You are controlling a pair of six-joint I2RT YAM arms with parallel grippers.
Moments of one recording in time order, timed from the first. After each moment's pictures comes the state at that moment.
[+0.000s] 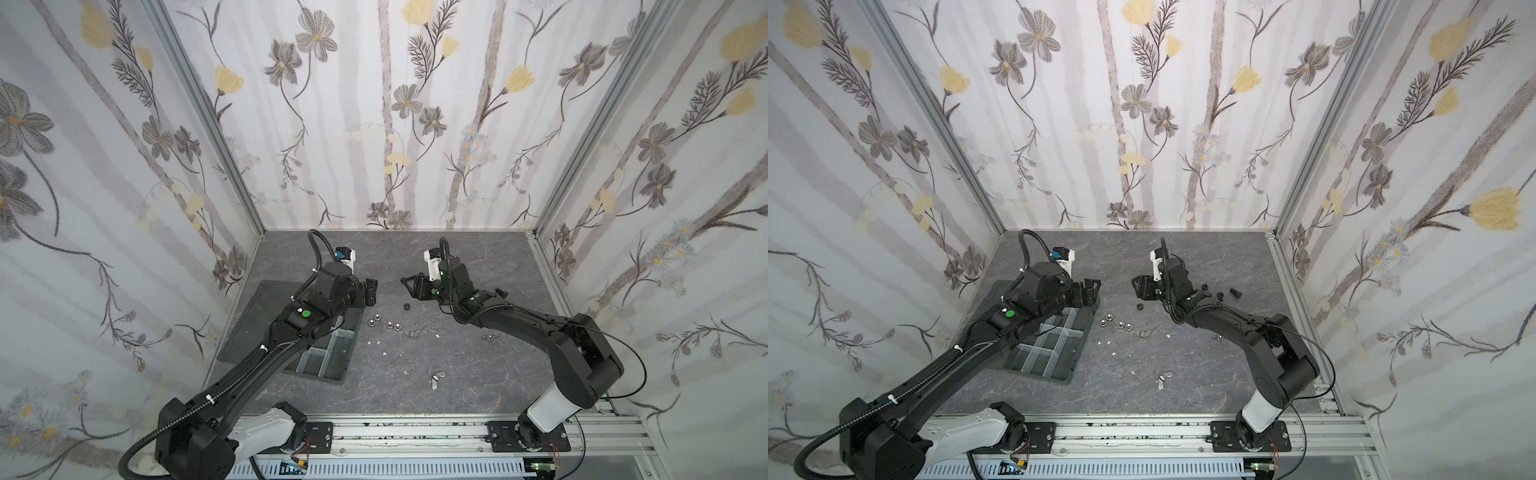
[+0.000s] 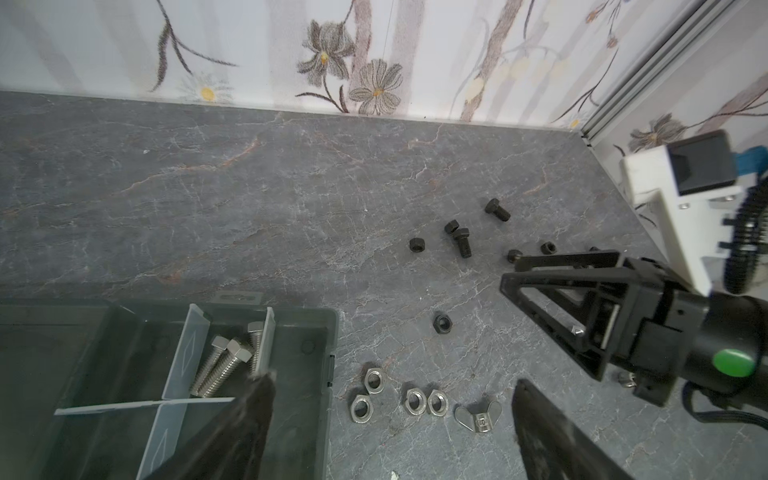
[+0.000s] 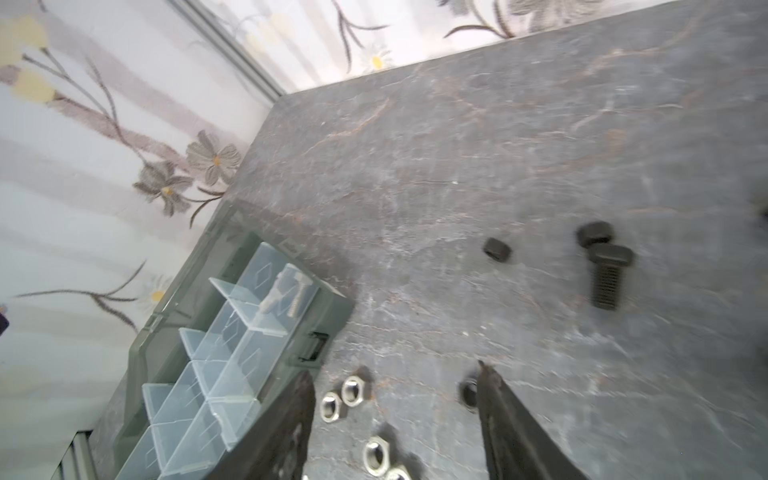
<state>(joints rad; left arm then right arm) -0.57 1.18 0.98 -0.38 -0.11 -0.39 0.60 1.60 0.96 0.15 -0.14 0.54</state>
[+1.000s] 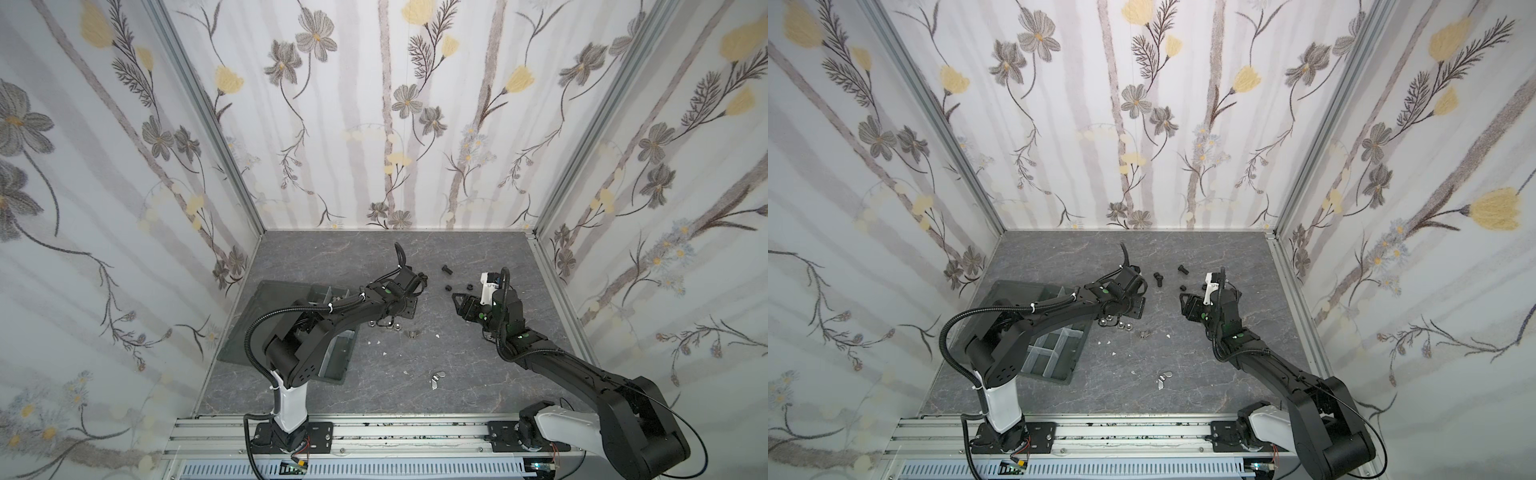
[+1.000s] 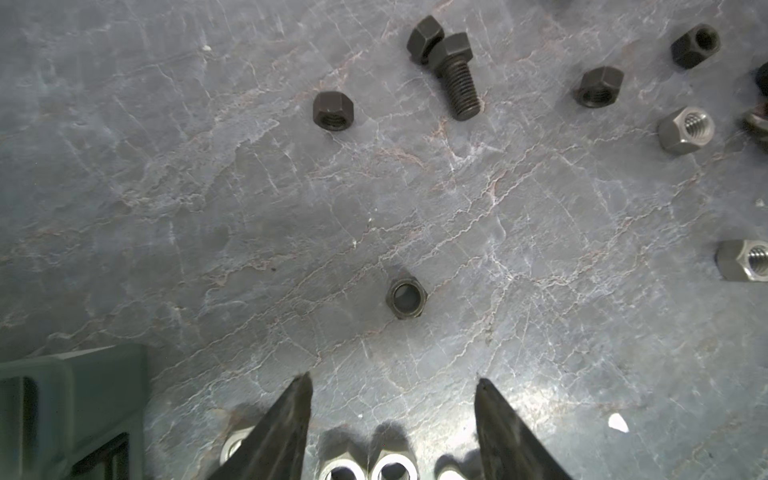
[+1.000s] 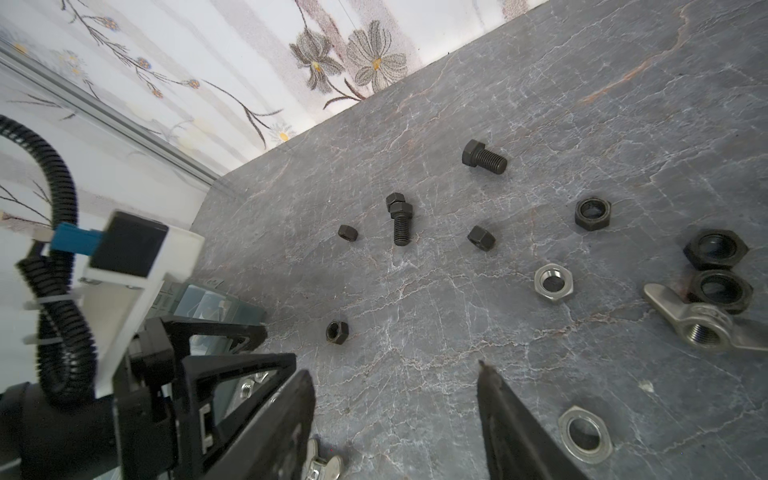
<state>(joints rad) -0.78 1.89 1.31 -0.42 -0.16 -0.40 0.38 1.19 0.49 0.27 -0.10 0.61</state>
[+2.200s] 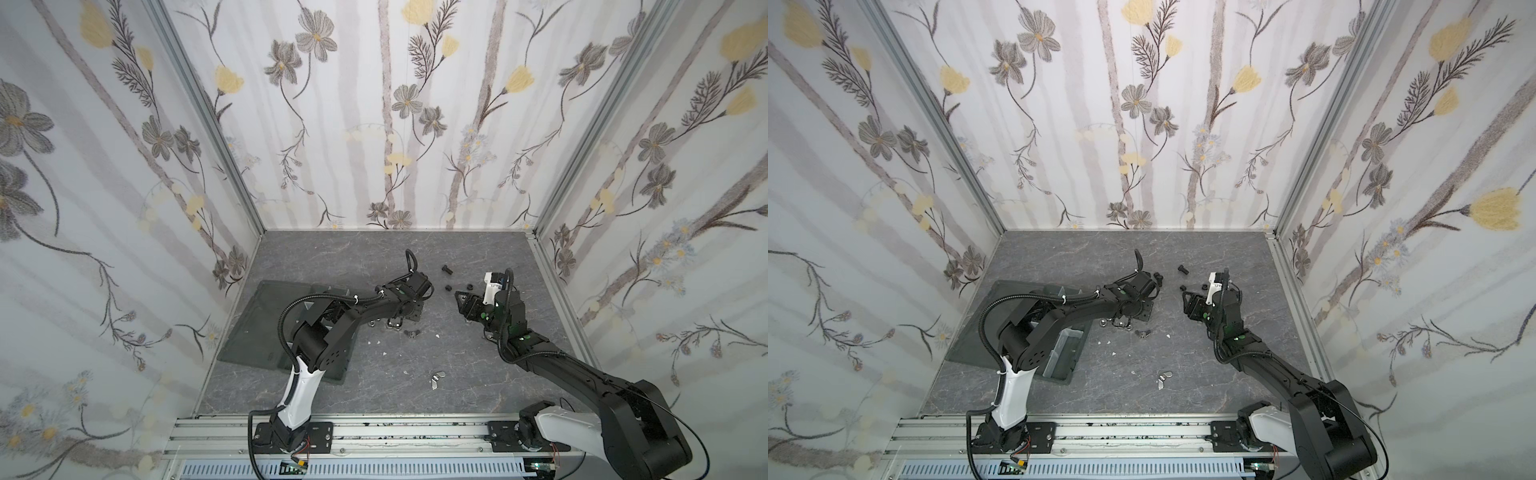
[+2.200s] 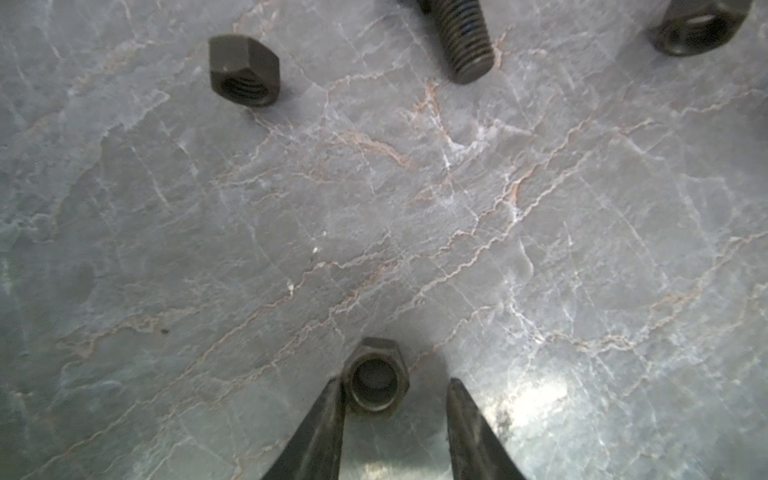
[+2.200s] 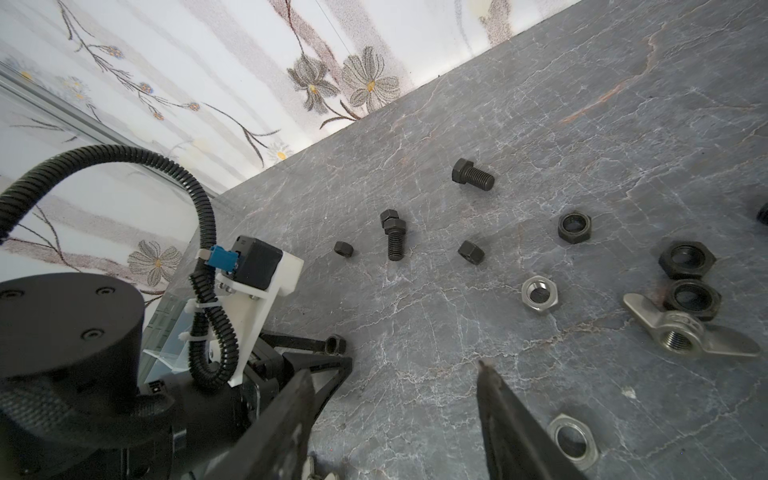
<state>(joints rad) -0.79 2.10 1.42 -0.41 -0.17 -0.41 0.37 1.18 0.48 0.30 -0.08 0.61</state>
